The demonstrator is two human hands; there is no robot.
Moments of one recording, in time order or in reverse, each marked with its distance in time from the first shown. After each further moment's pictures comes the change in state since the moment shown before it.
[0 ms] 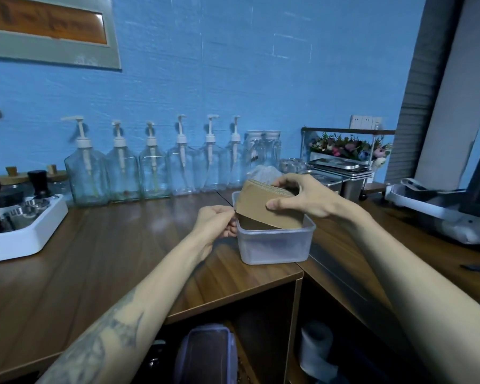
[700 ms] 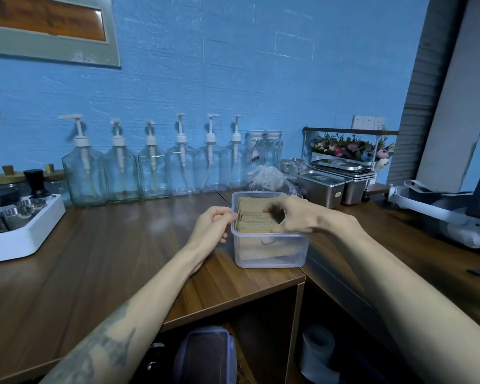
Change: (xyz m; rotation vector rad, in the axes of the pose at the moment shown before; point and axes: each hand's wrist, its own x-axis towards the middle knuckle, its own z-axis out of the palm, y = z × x) left_hand 0.012 -0.026 -0.016 0.129 -0.010 0.157; right_hand 0.018 0.017 0.032 -0.420 -0.237 0.074
